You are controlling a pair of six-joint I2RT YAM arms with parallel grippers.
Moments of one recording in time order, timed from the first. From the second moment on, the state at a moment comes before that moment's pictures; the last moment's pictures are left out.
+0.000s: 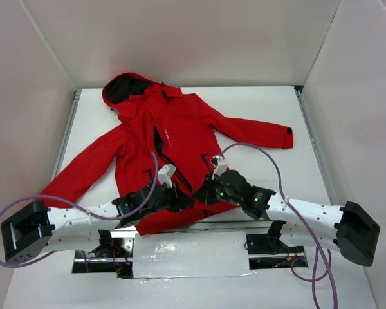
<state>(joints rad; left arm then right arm) -1.06 1.10 0.37 0.33 -0.08 -0.95 0.98 1.02 0.46 0.09 0.00 0.78</state>
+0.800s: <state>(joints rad) -1.06 0.77 0.32 0.14 -0.32 -0.93 0.98 0.76 0.09 0.54 -0.14 0.59</state>
